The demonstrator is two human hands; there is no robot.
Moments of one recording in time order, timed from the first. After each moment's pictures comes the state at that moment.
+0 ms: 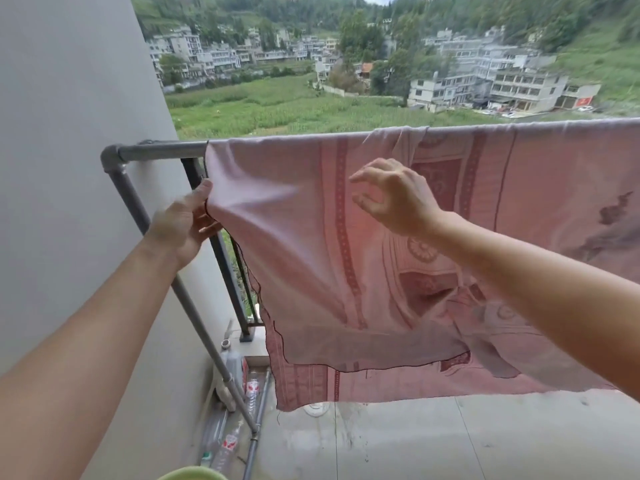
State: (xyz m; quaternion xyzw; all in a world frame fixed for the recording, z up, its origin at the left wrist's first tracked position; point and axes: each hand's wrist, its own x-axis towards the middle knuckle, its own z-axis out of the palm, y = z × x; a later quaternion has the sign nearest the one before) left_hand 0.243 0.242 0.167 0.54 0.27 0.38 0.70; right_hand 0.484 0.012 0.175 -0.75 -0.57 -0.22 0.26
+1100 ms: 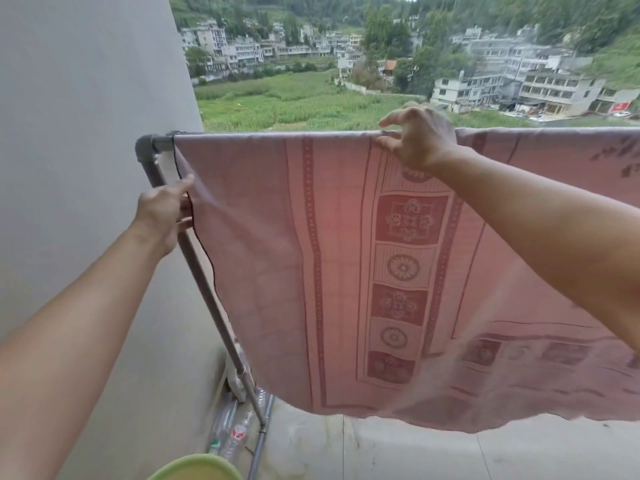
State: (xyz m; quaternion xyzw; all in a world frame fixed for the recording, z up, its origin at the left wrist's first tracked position) left_hand 0.245 0.183 0.181 0.59 0.39 0.42 0.57; right_hand 0.558 -0.038 0.256 -0.82 -0.49 -0.21 0.21
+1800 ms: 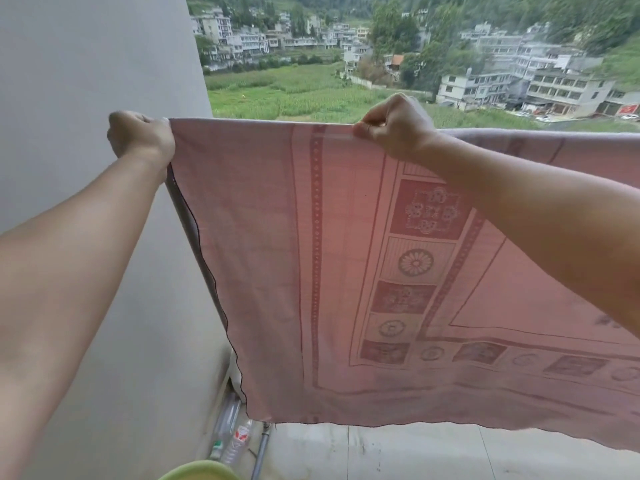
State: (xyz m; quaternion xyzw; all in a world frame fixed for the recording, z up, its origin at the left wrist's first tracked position) left_hand 0.301 0.220 0.268 0.57 0.54 0.56 0.29; right_hand 0.558 -0.014 0.290 -0.79 -0.54 -0.08 0.28
